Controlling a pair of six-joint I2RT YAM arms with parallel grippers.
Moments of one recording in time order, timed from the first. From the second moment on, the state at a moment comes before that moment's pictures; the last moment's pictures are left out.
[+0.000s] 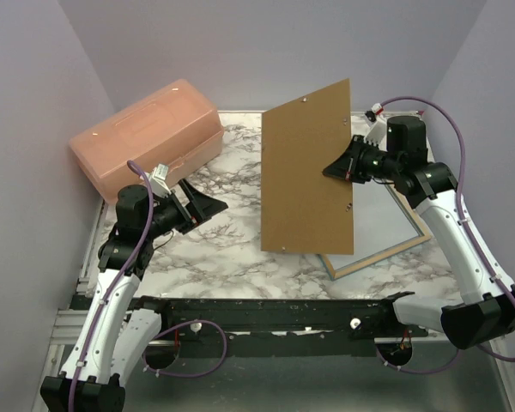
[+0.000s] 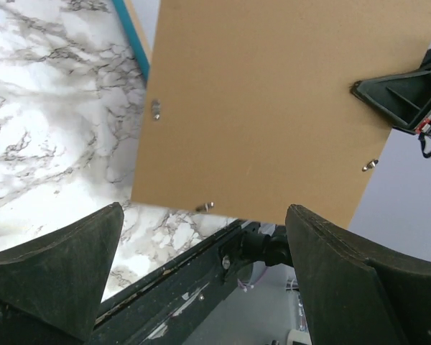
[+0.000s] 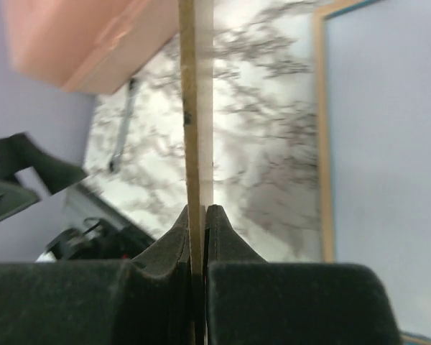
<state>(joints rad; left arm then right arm) -0.15 0.70 0.71 -0.35 0.63 -0.88 0.28 1.23 1.33 -0.64 -0.51 0.50</state>
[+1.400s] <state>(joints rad) -0.44 1.06 0.85 -0.41 0.54 -0.83 0.28 1.16 1.40 -0.79 0.07 0.39</state>
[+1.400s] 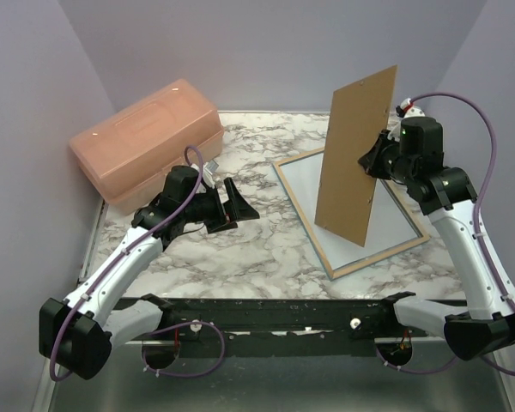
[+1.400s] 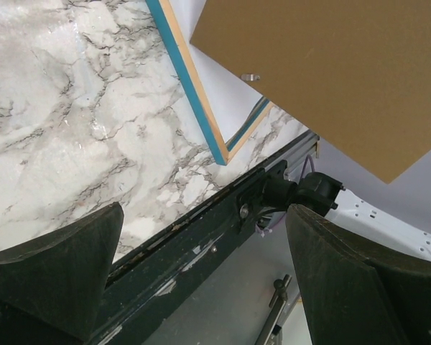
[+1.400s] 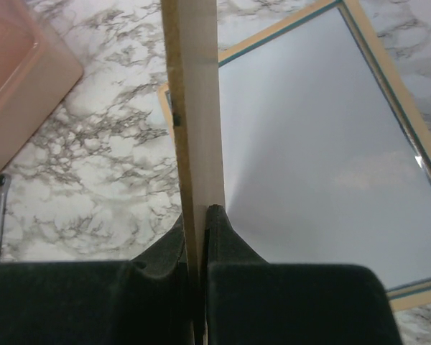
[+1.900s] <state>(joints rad) -0.44 1.08 0.85 -0.42 0.54 -0.81 0.27 1.19 1.29 -0.73 -0.29 0.50</state>
